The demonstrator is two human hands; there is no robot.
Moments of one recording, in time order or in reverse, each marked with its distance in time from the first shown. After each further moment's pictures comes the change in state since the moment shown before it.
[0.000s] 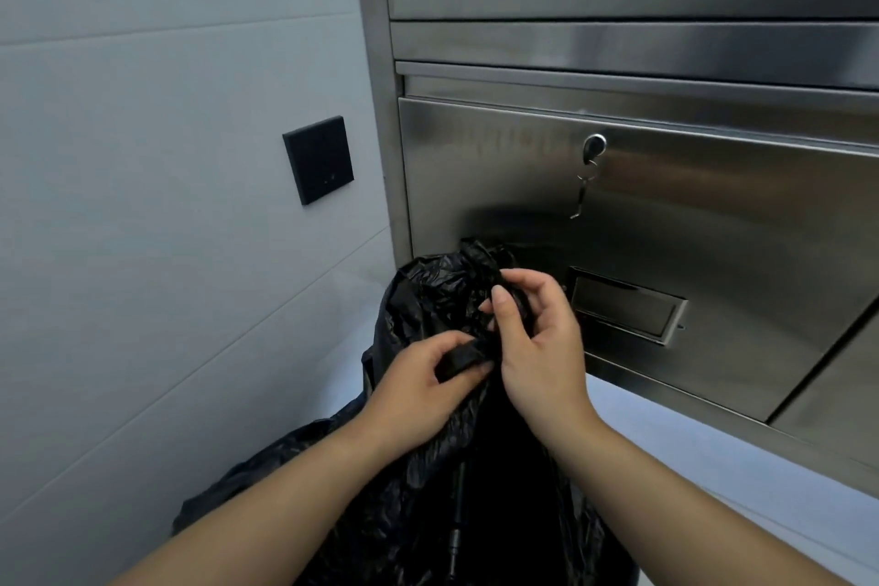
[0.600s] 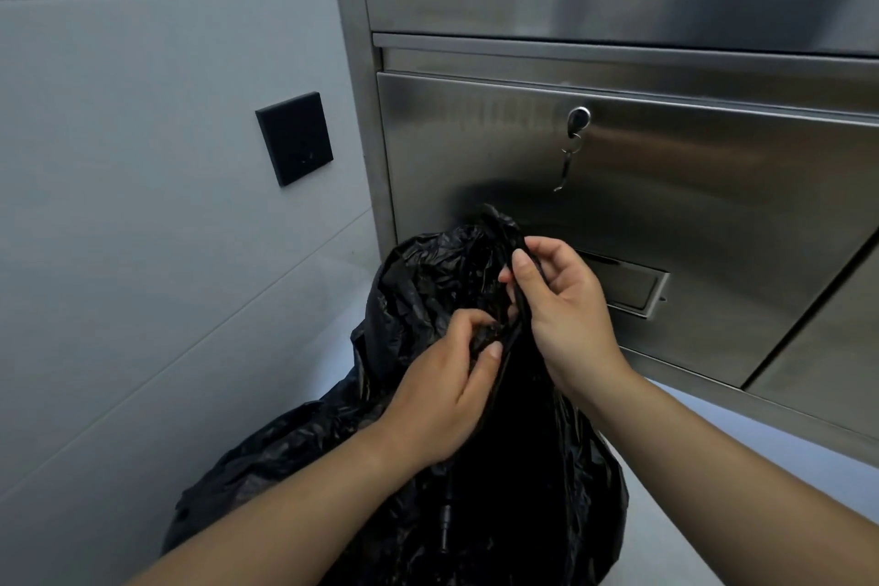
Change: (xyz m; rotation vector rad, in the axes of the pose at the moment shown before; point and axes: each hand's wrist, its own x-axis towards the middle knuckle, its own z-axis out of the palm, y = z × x) left_hand -0.016 0.011 0.027 0.258 -0.017 0.162; right_hand 0.017 -0.004 -0.023 0.101 -0.021 0.148
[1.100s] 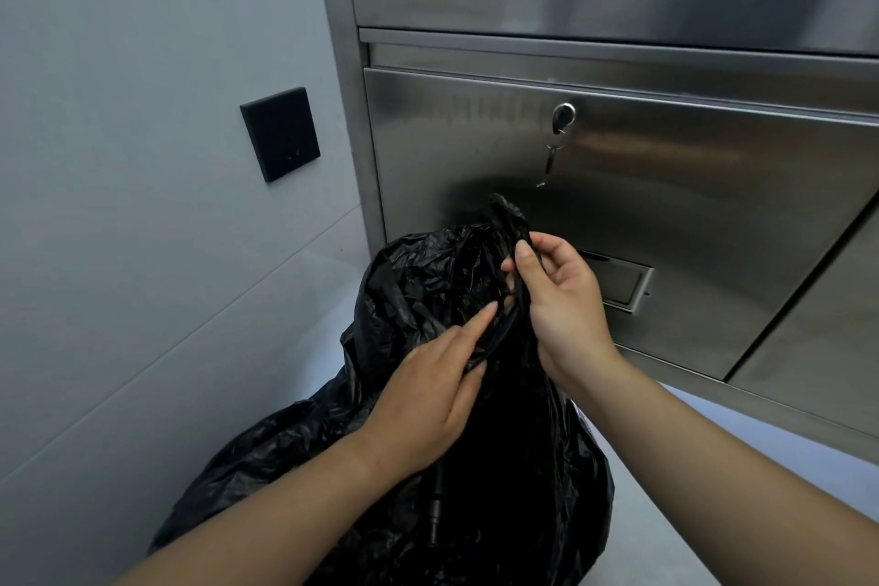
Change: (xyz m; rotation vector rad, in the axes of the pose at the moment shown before) left_hand -0.009 -0.001 0.002 0.186 -0.053 0.137; right_hand 0.004 0.000 -0.007 0.096 0.105 0.057
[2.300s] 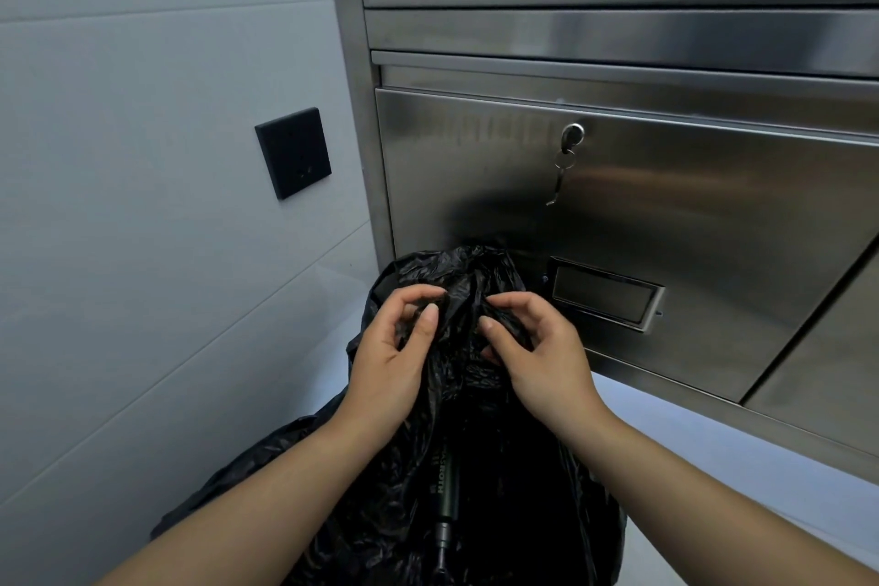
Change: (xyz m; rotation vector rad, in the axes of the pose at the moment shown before) left_hand 0.020 -0.028 -0.020 -0.613 0.394 -0.291; right_hand -0.020 0.027 -0.008 -0.340 -0.158 0.002
